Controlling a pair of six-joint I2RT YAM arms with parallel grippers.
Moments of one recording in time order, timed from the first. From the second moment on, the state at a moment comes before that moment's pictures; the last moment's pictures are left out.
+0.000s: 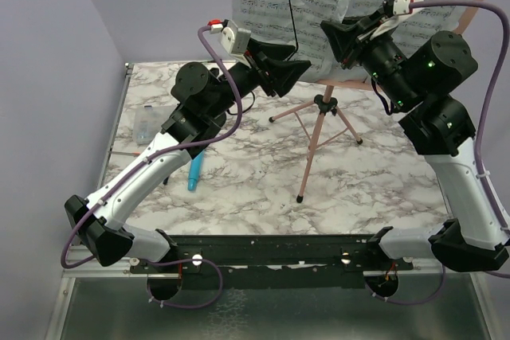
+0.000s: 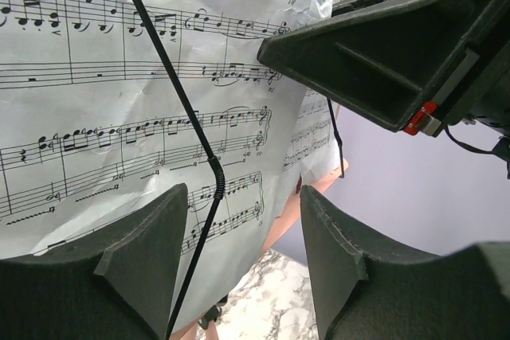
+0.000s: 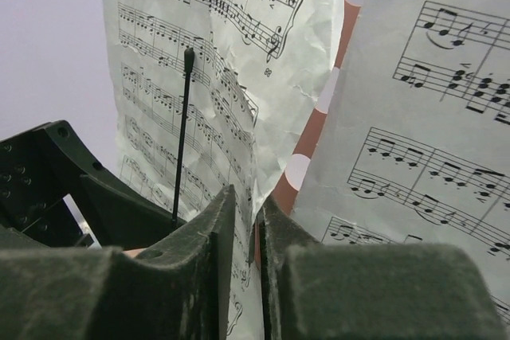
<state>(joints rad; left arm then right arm) -0.75 1.36 1.49 0.31 0.27 -0.34 0.66 1.30 1.91 -0.33 0.02 -0.10</state>
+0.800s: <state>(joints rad) -0.75 1.33 1.42 0.36 0.28 -0.34 0.66 1.10 1.68 -0.13 0.04 -0.06</state>
